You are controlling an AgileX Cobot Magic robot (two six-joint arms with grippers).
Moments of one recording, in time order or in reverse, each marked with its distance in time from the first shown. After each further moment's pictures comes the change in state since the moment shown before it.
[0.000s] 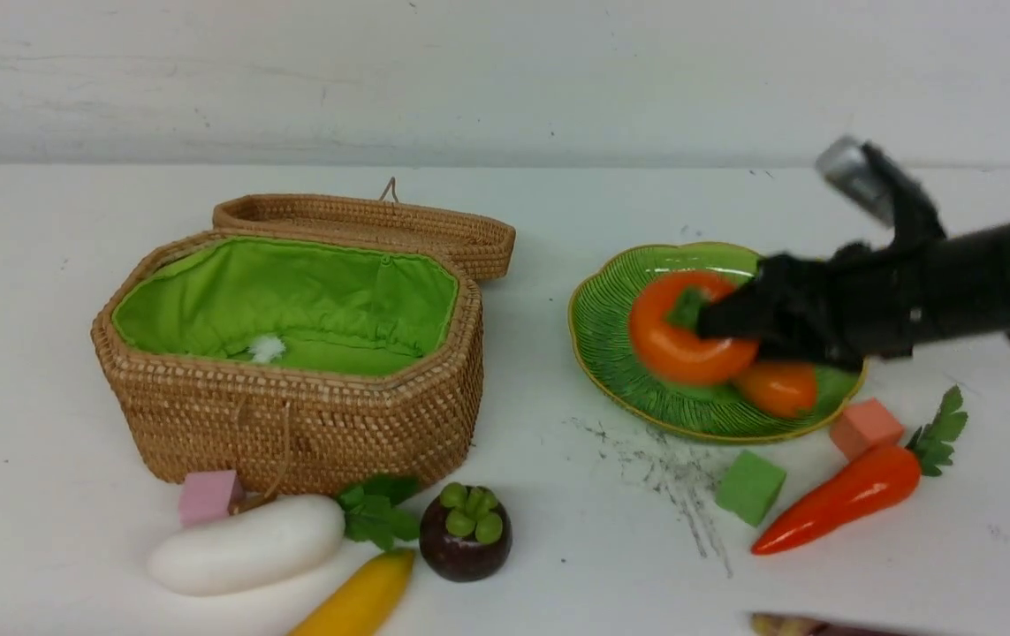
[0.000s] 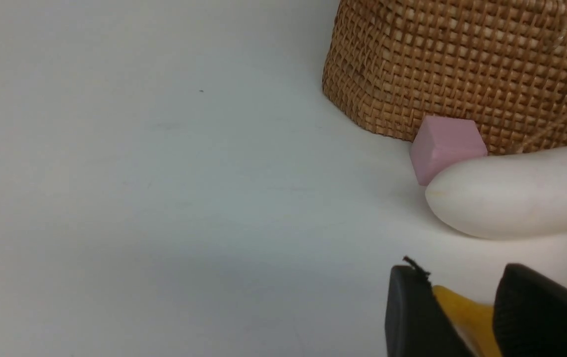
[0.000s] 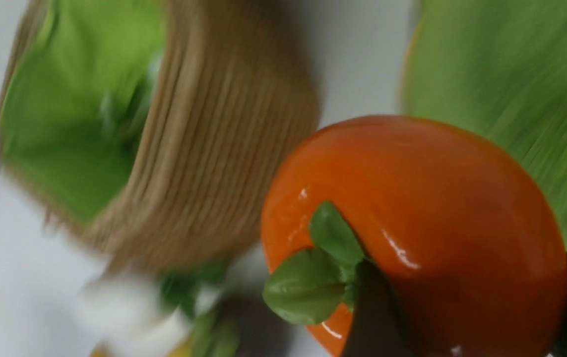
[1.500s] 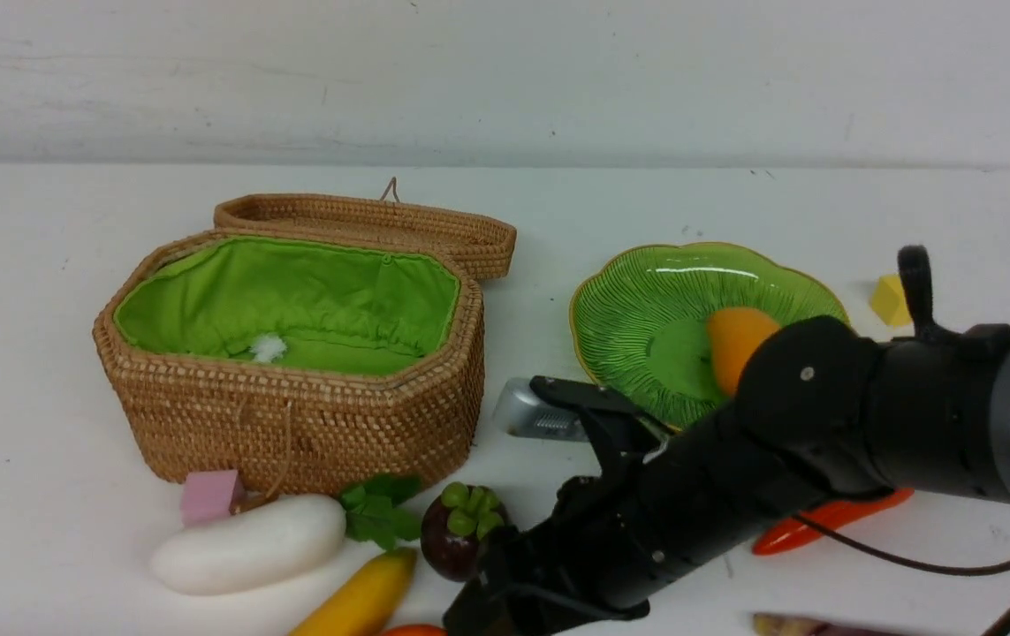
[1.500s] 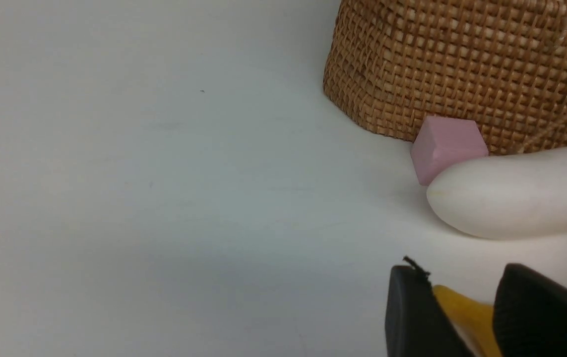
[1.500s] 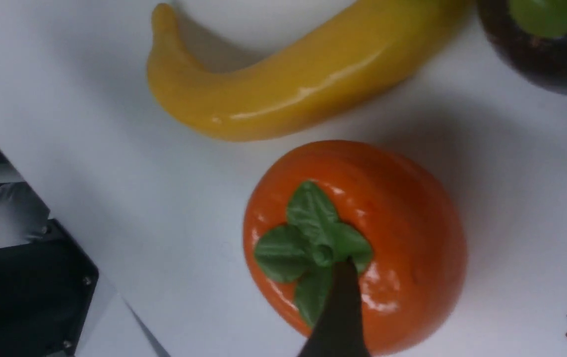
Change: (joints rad) right arm 0.580 0.034 0.150 -0.111 -0.039 0.196; left arm 0.000 0.000 0.000 0.000 0.000 0.000
